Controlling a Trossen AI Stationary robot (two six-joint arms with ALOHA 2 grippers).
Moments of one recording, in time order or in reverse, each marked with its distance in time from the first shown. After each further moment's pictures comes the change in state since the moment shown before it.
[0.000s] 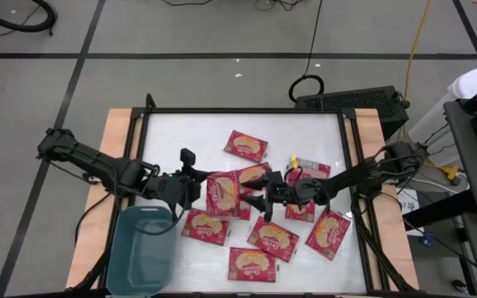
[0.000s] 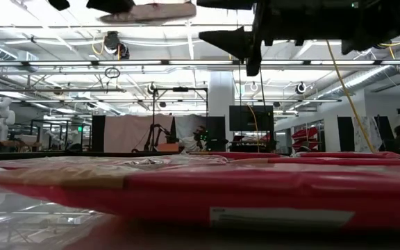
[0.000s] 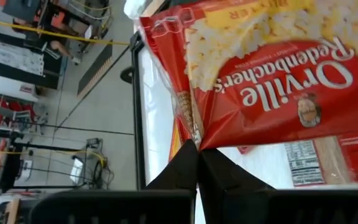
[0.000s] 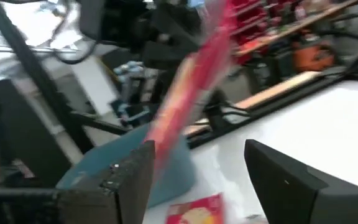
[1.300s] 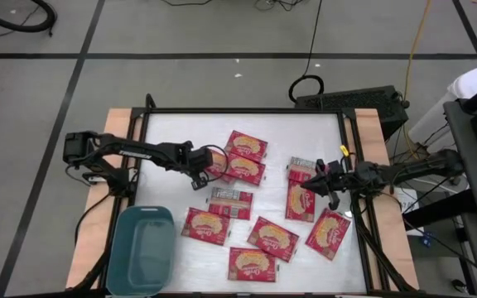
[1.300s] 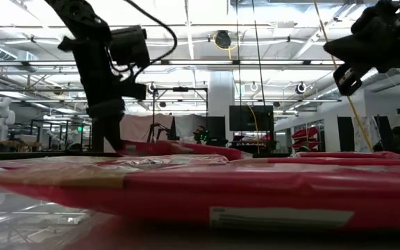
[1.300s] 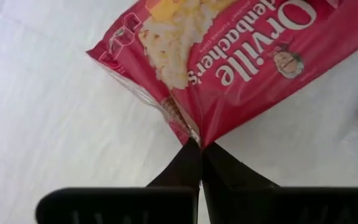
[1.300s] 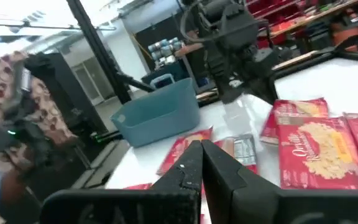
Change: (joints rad) left arm 0.517 0.278 -0.244 -0.011 0.450 -0.638; right arm -0.053 -1.259 -0.614 -0.707 -0.203 -0.051
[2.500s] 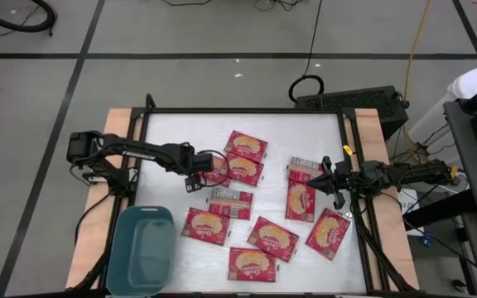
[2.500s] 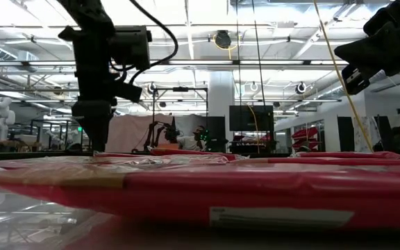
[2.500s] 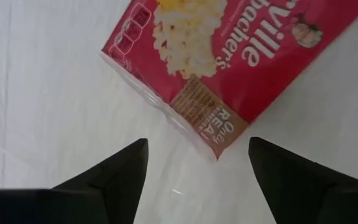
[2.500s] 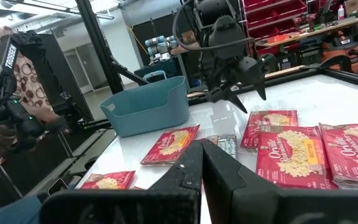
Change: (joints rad) left arm -0.028 0.063 0.073 -0.203 -0.045 -0.008; right arm -0.035 -0.372 -0.003 -0.362 -0.032 -0.122
